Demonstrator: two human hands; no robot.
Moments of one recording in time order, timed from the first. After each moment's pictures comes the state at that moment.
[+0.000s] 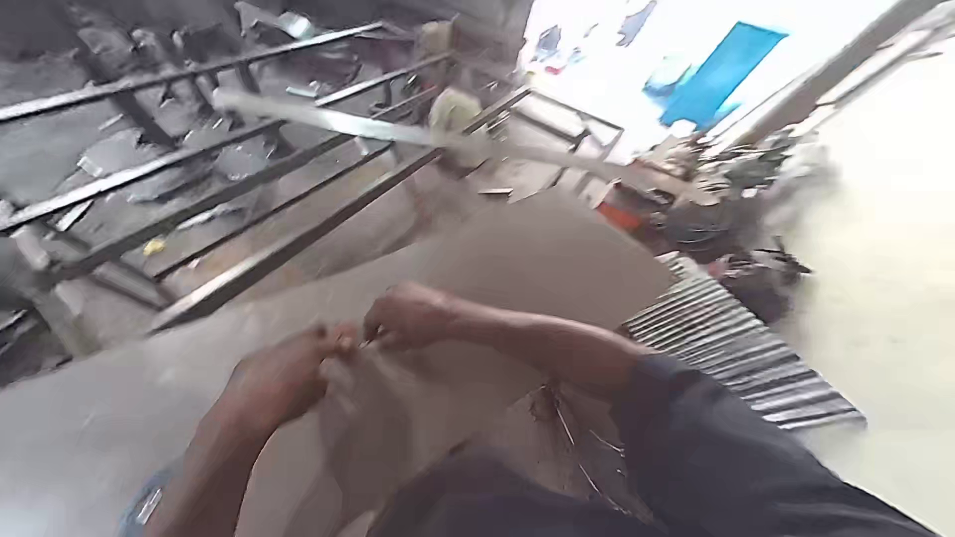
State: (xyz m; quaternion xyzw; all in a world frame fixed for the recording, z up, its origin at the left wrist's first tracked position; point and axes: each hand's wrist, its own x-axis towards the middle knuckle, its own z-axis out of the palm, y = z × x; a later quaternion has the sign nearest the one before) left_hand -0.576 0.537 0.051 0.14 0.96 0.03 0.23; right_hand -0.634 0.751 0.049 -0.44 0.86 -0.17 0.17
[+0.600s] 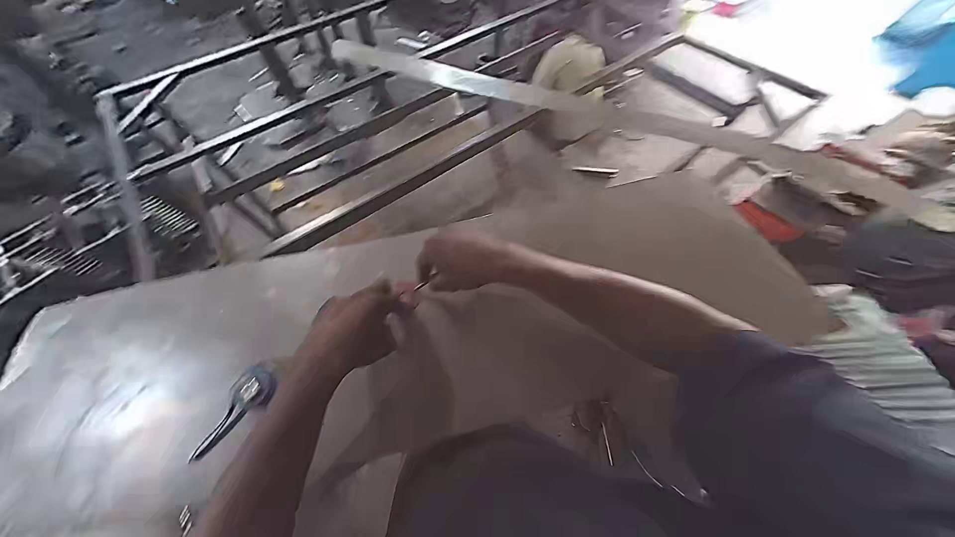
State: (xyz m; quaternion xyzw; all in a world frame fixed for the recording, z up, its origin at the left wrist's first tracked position) left_hand -0.551 0.540 0.047 0.07 0.98 0.08 0.18; right_hand -0.681 0.727 0.057 -0.52 0.83 -0.09 0.18
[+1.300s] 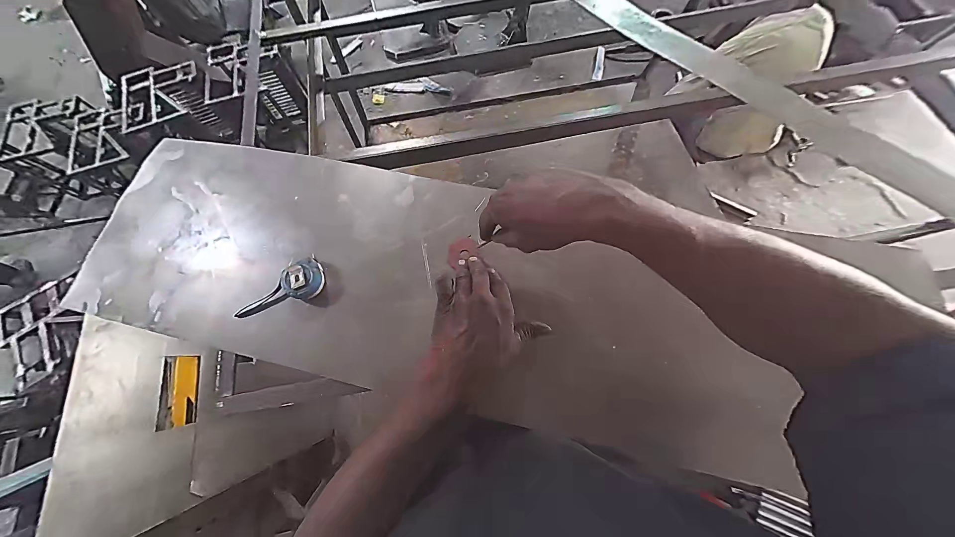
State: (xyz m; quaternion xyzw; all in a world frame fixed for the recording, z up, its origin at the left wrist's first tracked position) left_hand -0.517 0.664 0.006 -0.12 0.99 0.06 0.02; right_hand -0.709 0.694 0.088 -0.66 0.73 0.10 0.17
